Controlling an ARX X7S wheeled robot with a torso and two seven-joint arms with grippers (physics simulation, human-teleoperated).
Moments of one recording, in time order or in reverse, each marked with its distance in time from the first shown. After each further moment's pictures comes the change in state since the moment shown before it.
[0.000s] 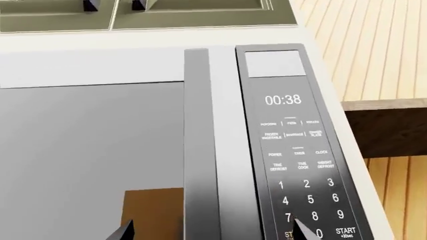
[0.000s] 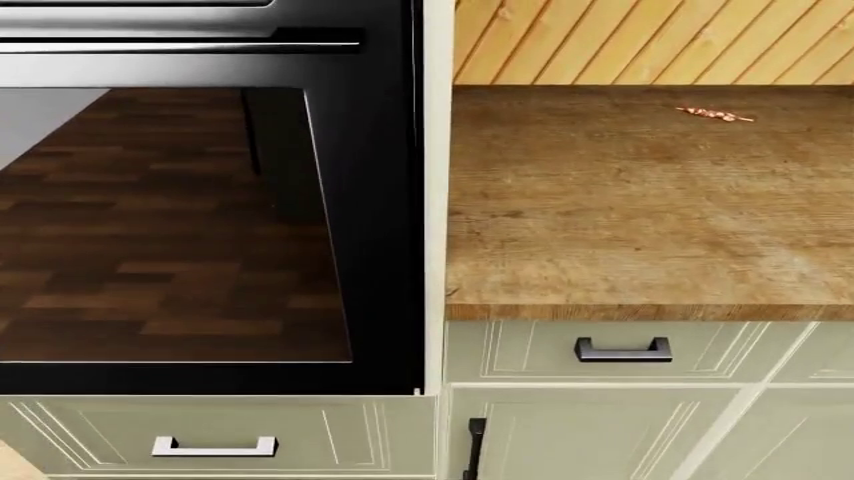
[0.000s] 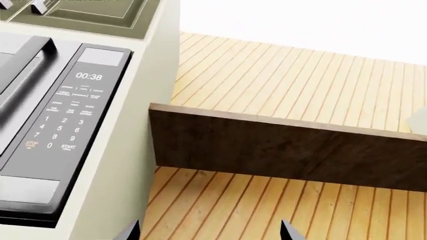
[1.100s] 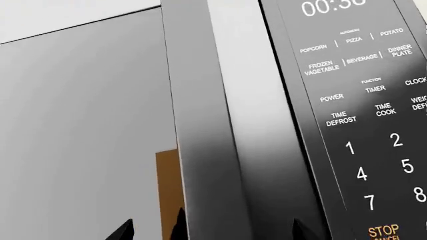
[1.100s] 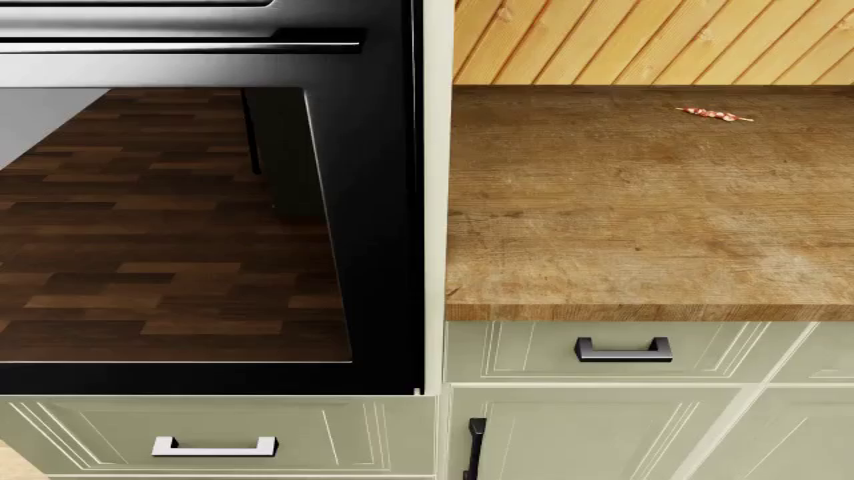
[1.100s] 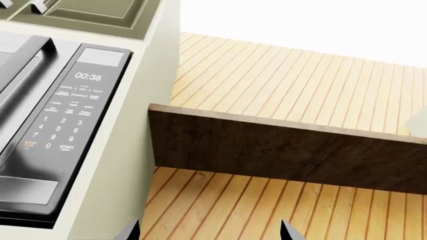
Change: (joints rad) left arm -0.361 0.198 0.313 -1.148 0.313 0.575 0.288; right arm 0.011 0.063 -0.035 0.011 0.030 -0.049 0.041
